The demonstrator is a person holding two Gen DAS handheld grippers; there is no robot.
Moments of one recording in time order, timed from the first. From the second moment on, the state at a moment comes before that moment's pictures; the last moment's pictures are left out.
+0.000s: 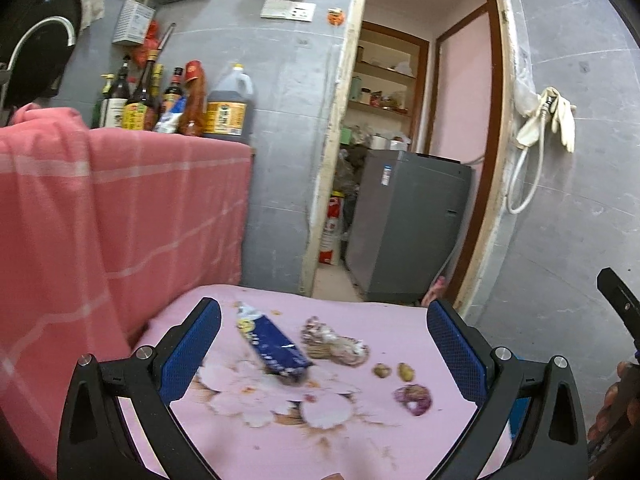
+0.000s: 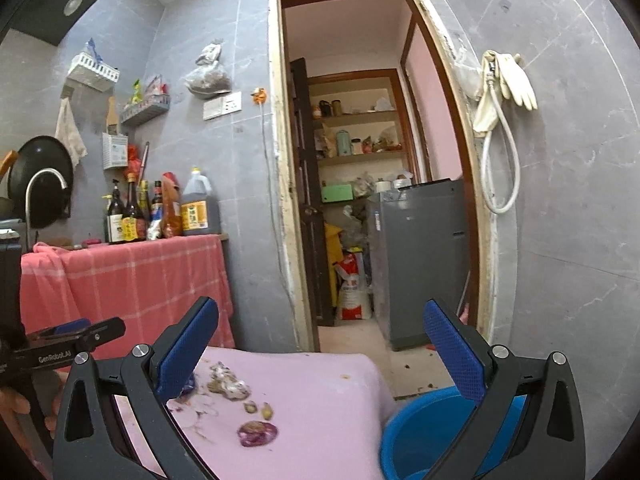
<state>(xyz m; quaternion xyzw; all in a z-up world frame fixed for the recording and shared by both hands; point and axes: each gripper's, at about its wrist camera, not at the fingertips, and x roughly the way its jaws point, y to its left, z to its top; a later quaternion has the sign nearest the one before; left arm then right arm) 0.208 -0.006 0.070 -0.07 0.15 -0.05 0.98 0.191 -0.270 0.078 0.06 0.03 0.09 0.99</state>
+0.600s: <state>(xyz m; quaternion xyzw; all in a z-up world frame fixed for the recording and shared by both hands) 0.227 0.037 0.018 -0.07 0.22 -0.06 0.97 0.223 -0.211 0.019 0.02 0.11 0.14 0.98</state>
